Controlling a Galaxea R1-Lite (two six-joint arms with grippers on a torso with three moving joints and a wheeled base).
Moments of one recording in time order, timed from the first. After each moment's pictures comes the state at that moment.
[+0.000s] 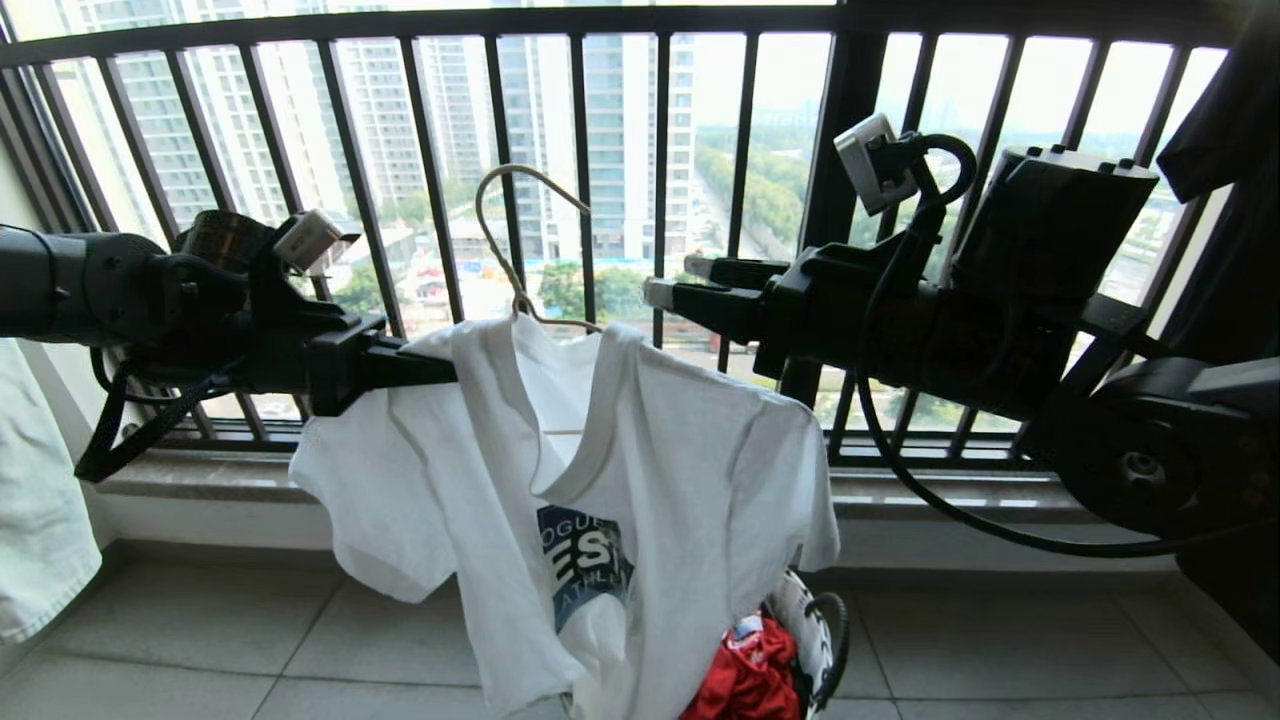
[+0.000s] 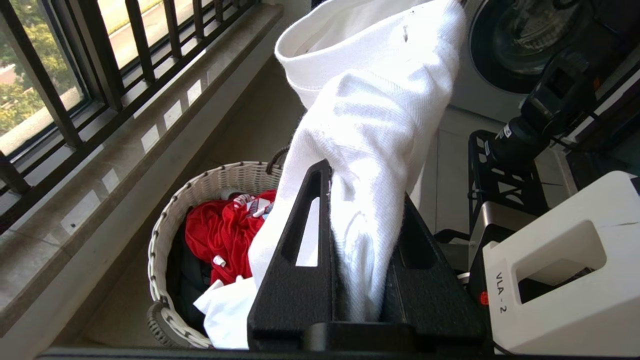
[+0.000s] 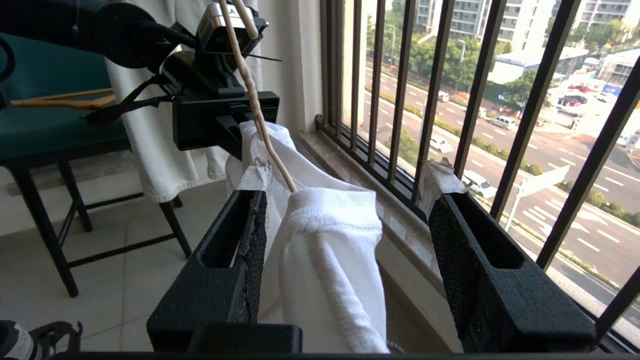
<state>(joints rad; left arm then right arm) 0.02 1.90 -1.55 0.48 -1.37 0.64 0.54 1.78 -1.15 -0.79 0.51 0.10</state>
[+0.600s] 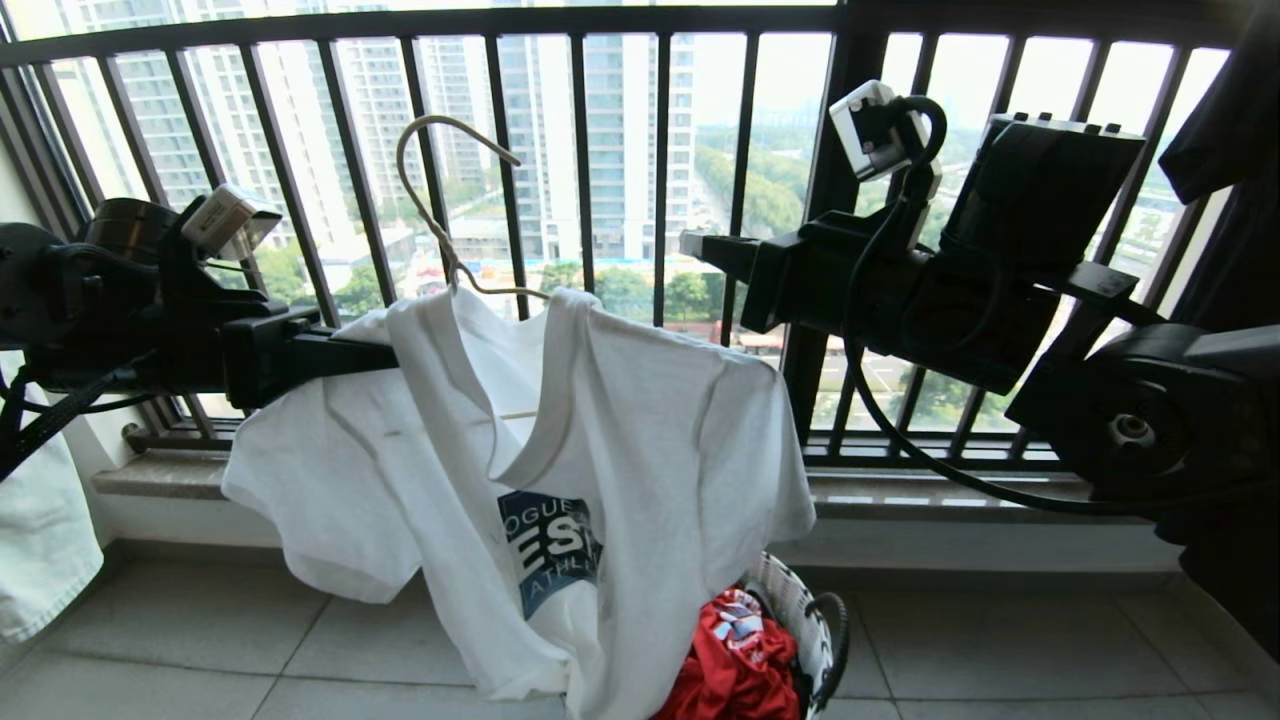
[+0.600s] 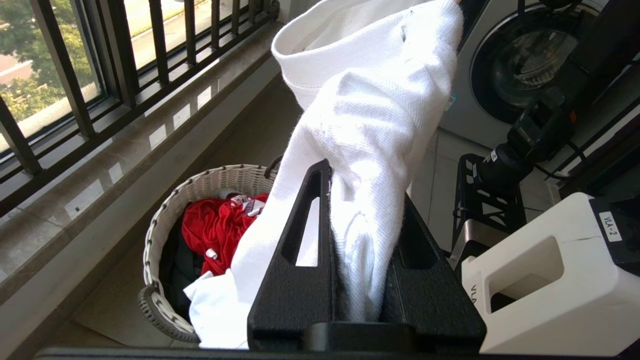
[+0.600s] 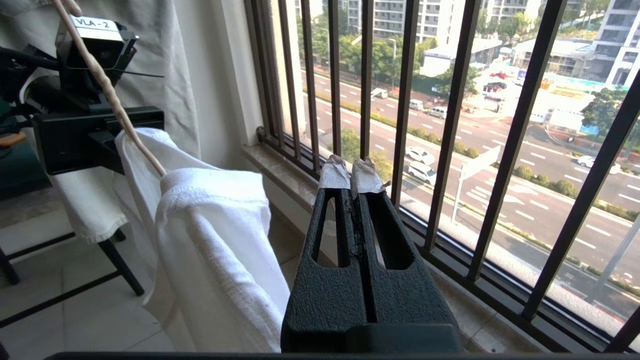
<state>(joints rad) 0.12 1.80 -1.47 0.48 -1.42 0.58 0.54 1.80 -1.25 -0.71 0.32 0.11</state>
